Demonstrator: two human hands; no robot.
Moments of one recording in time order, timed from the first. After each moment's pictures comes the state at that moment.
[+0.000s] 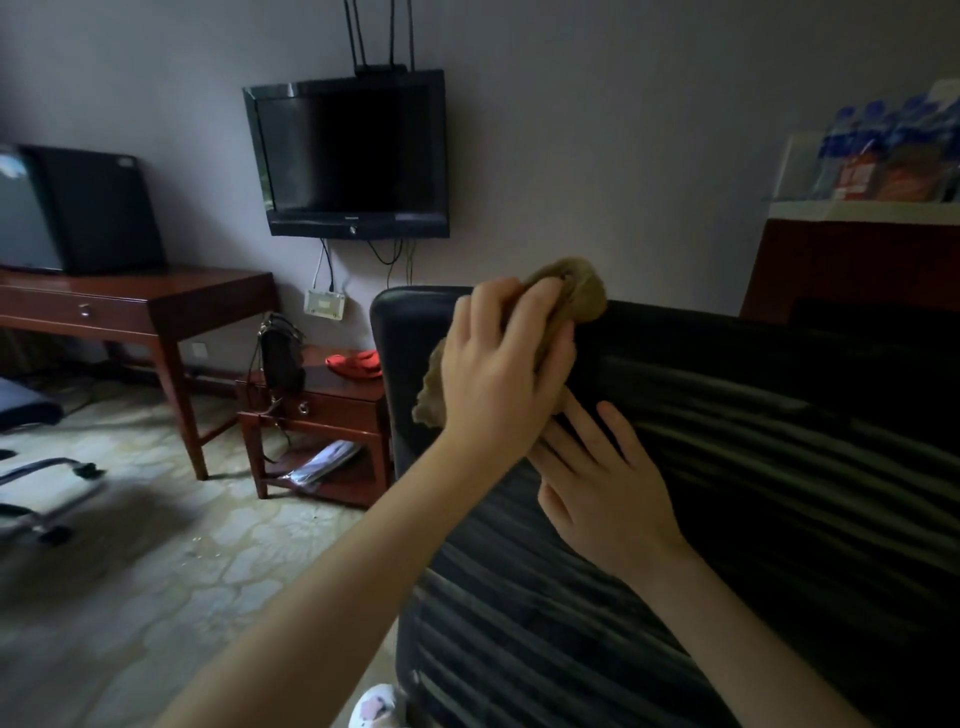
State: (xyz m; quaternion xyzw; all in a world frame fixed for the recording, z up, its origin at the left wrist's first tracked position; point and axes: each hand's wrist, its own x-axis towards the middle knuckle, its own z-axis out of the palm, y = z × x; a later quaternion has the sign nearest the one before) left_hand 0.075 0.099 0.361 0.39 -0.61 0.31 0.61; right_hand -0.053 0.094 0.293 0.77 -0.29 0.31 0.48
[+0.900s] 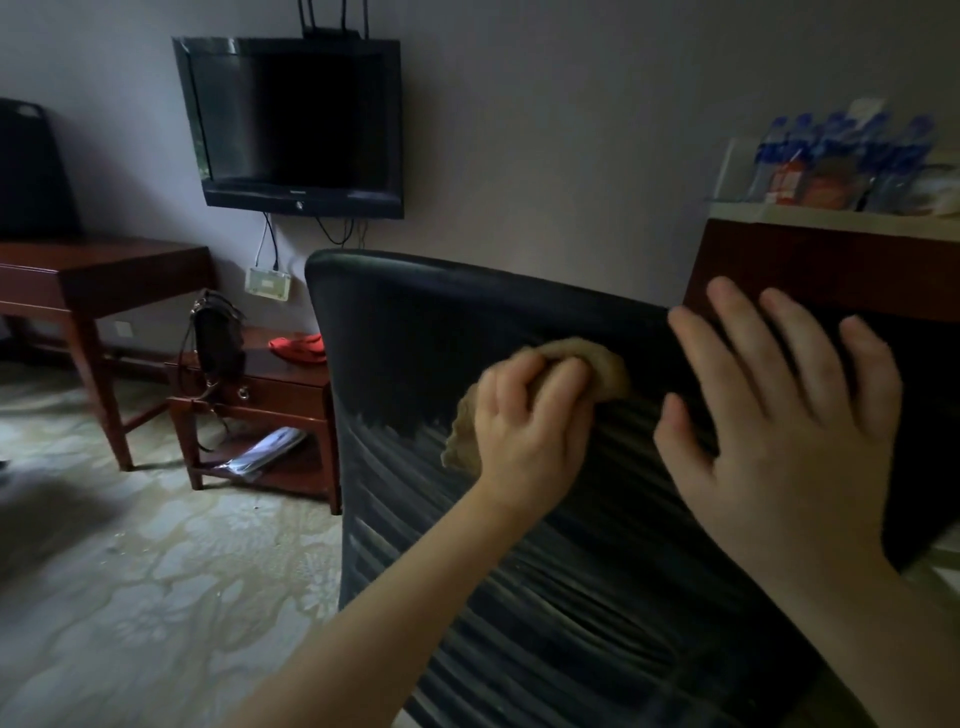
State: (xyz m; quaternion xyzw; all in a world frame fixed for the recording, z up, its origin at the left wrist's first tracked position) left_hand 0.009 0.083 0.305 0.31 -0.57 0.31 0.70; right_hand -0.138 0.156 0.361 0.66 -0.39 0.39 0.50
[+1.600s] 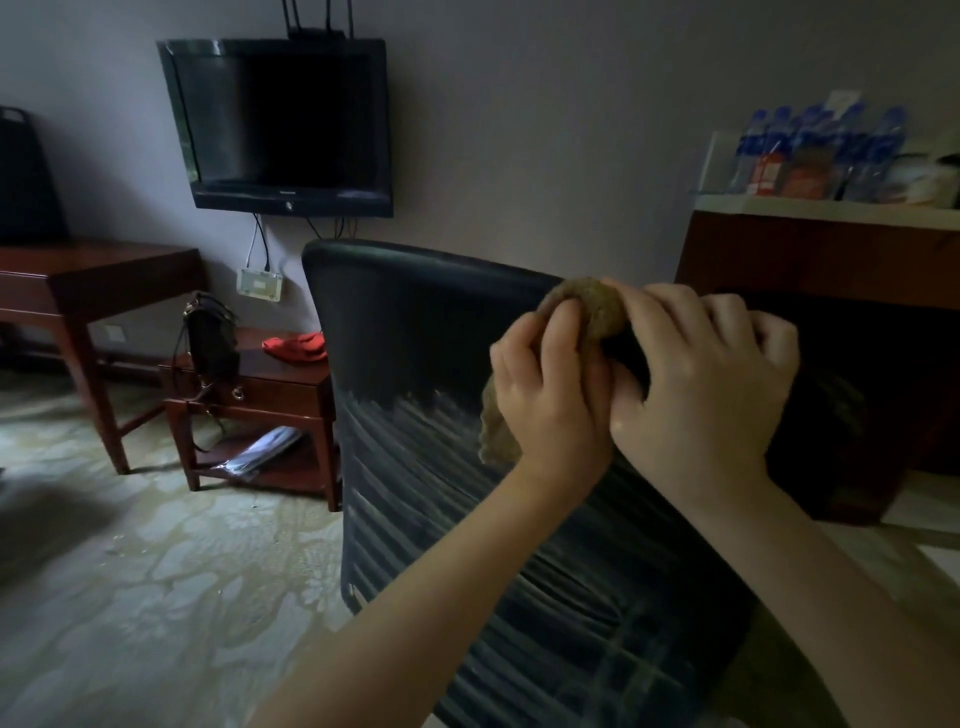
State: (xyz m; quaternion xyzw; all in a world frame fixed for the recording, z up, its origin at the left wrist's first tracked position) left_hand -0.033 0.107 0.333 0.35 -0.49 0.20 0.77; right_hand -0.113 0.157 0.375 0.66 -0.43 0.44 0.43
